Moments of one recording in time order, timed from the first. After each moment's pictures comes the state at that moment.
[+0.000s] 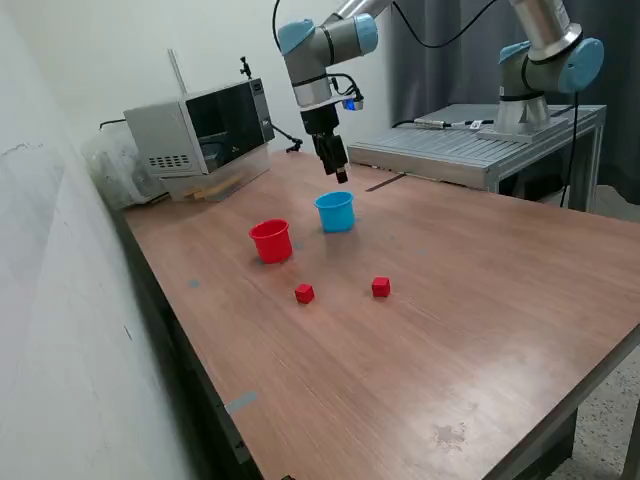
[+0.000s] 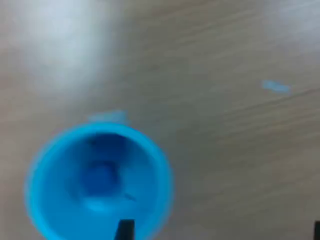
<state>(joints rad) -0.24 -1.04 1.53 -2.01 -1.52 3.16</state>
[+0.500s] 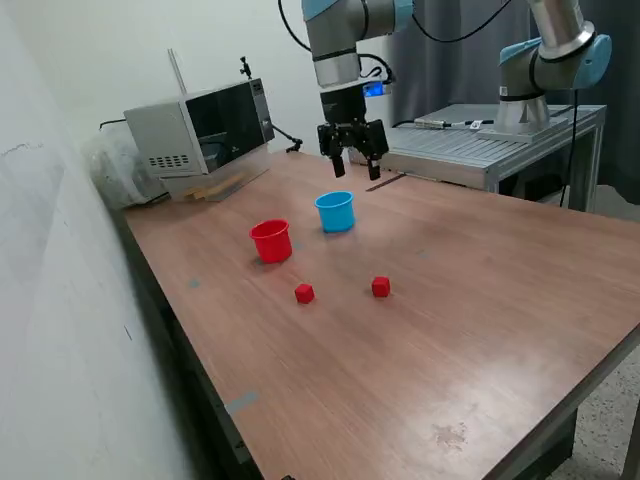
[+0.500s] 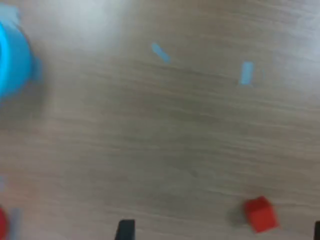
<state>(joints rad) -0.03 -1.00 1.39 -1.98 -1.52 2.94</state>
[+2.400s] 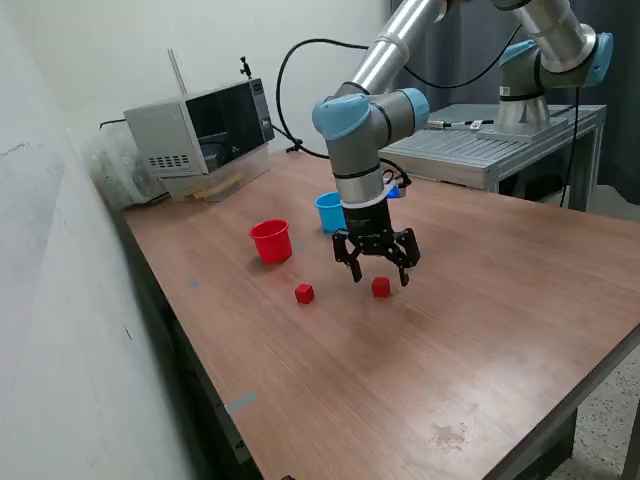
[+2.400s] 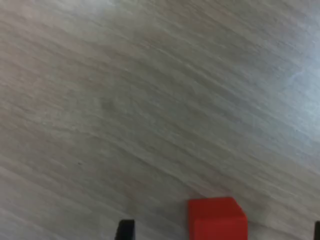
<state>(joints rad) 0.10 -0.63 1.16 -2.09 -1.52 2.76</state>
